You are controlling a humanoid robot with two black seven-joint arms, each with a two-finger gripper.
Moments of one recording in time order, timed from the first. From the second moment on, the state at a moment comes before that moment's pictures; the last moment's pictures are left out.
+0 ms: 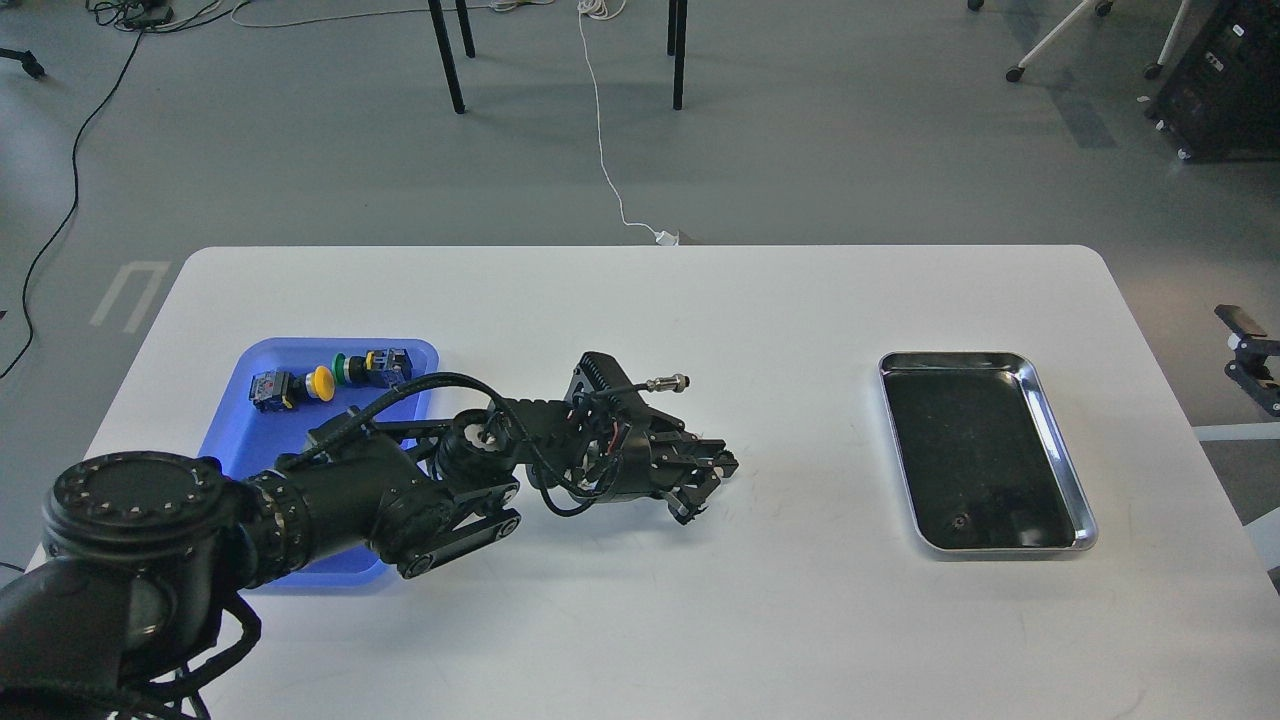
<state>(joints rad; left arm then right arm) -0.93 -0.04 0.07 -0.66 1.79 0.07 -0.40 0.39 -1.20 0.51 1.33 0.15 0.23 0.49</state>
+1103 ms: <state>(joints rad) -0.99 0.16 -0.48 -0.90 0.78 -0.14 -0.40 0.95 -1.12 0.33 1.29 -0.12 0.22 0.42</state>
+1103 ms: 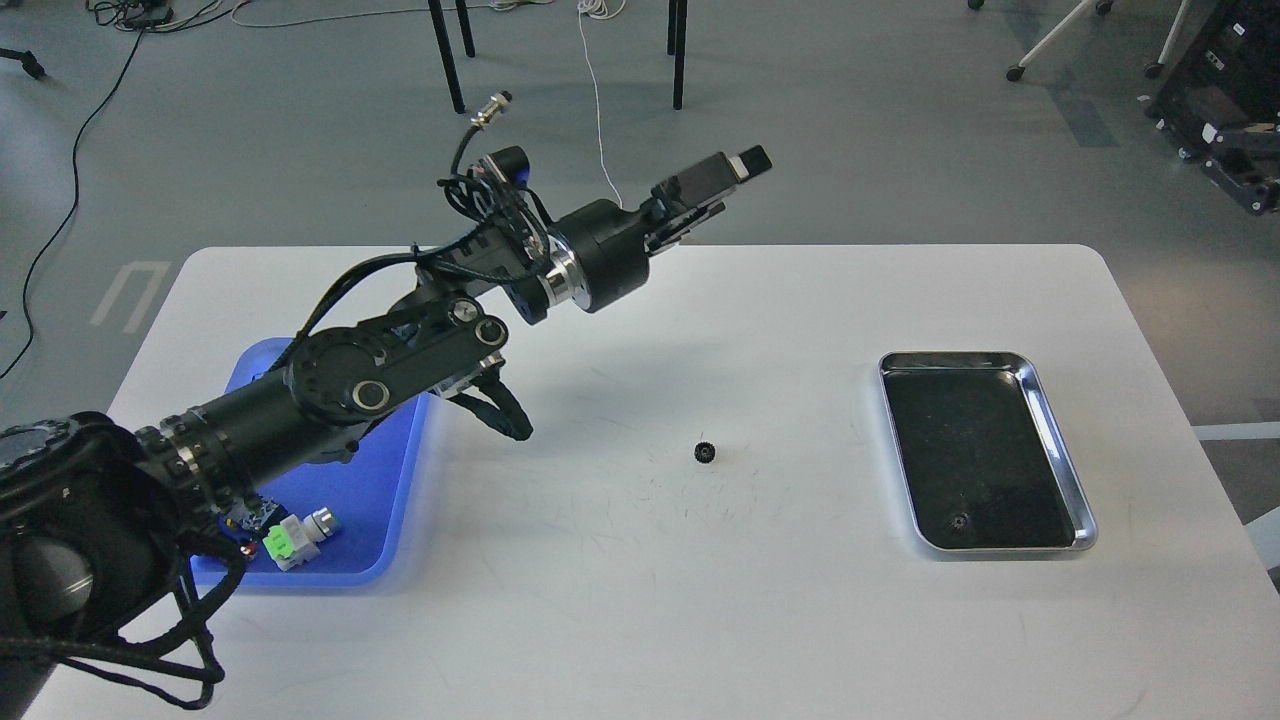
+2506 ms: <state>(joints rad) -0.86 0.51 -0.77 -0.85 -0.10 -0.30 -0.24 1.48 -0.01 -0.82 0.94 -0.90 0.13 0.40</state>
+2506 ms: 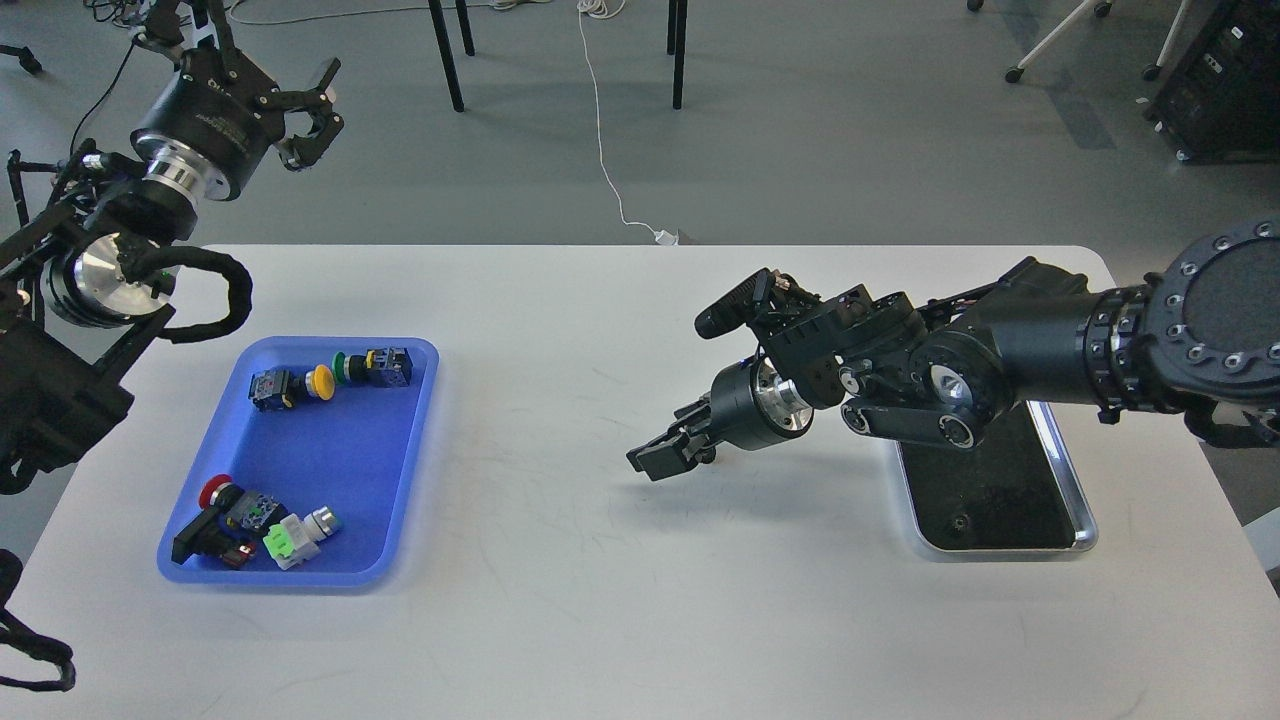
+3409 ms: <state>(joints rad) -0.86 0.54 -0.77 -0.85 -0.10 -0.30 -0.24 1.41 0.00 -0.89 0.83 -0.97 0.13 0.40</state>
